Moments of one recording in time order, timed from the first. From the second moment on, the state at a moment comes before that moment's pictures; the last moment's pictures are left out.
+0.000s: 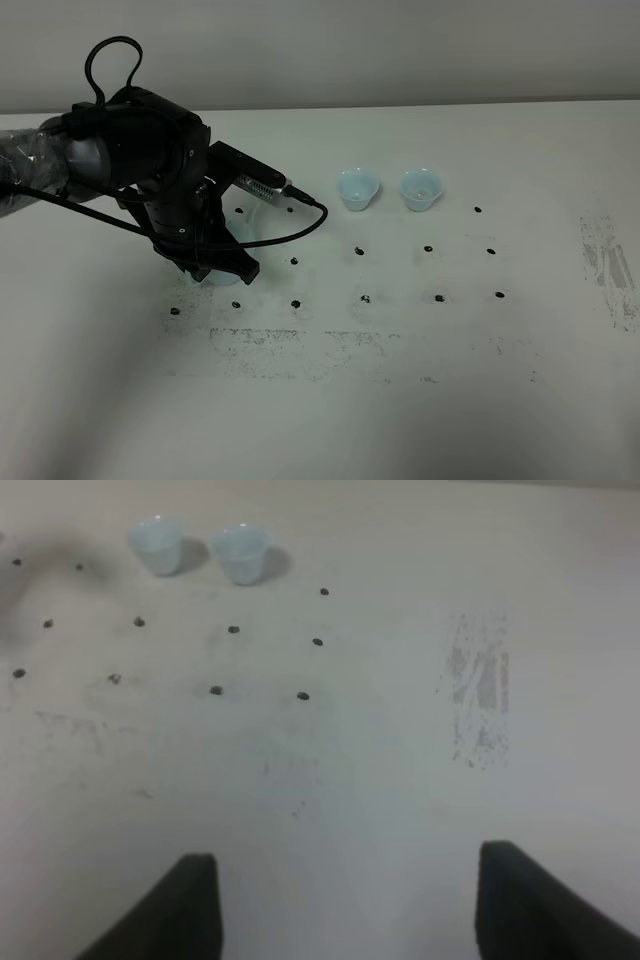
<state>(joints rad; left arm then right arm) -0.44 2.04 -1.41 0.17 0.84 0.07 0.01 -0.01 -0.52 0.09 1.12 -0.06</state>
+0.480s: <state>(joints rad) -0.45 2.04 -1.41 0.16 0.80 0.08 0.01 -0.01 -0.52 0.09 1.12 -0.06</state>
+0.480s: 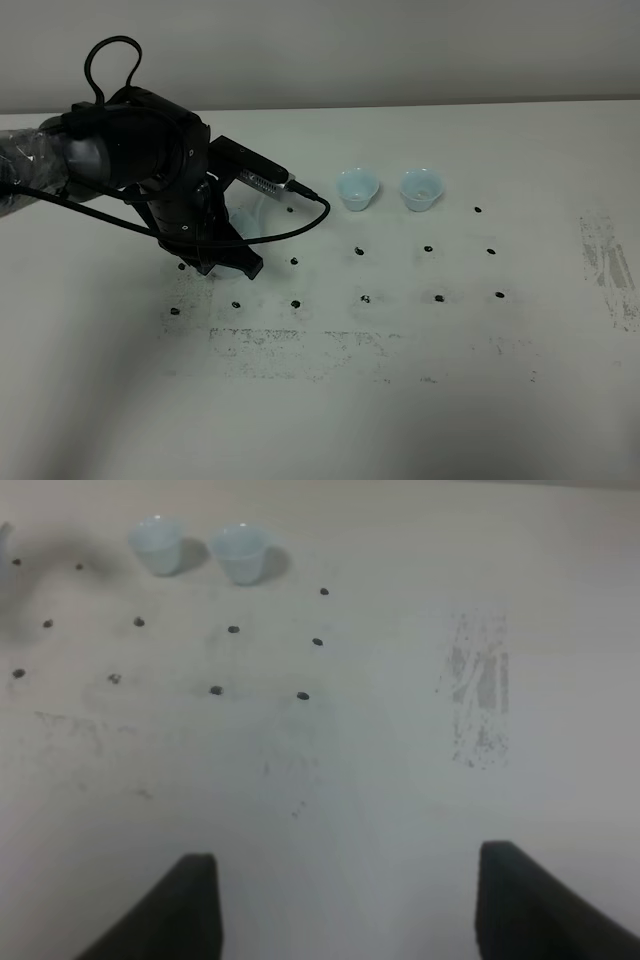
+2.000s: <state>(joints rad) -0.41 1.98 -1.60 0.13 0.87 1.05 0.01 -0.01 -0.52 0.09 1.12 -0.06</state>
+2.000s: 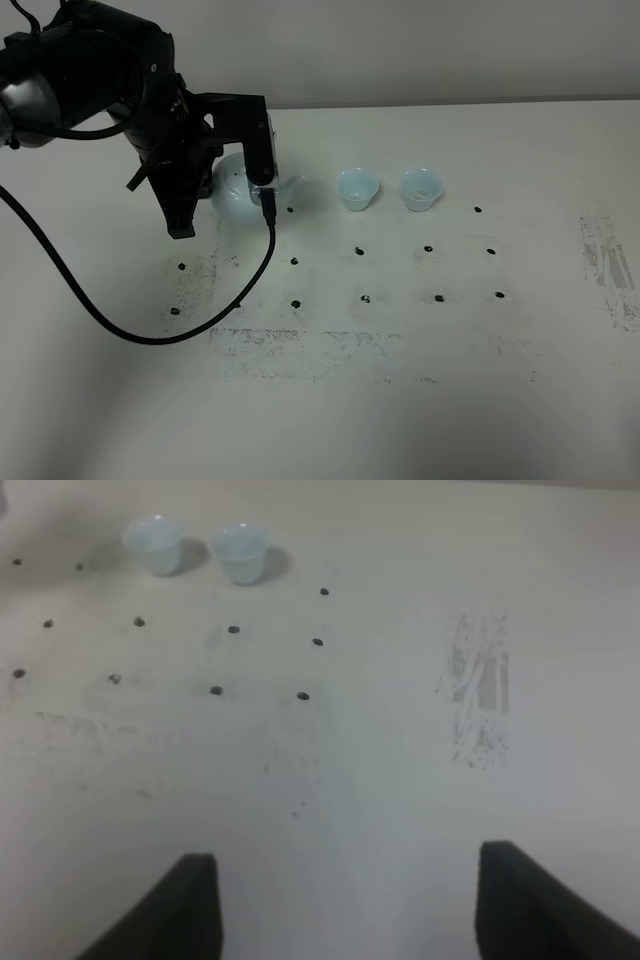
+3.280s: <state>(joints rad) -0.44 2.46 -2.30 0.13 0.80 1.31 0.01 -0.01 -0.52 0.09 1.12 -0.06</state>
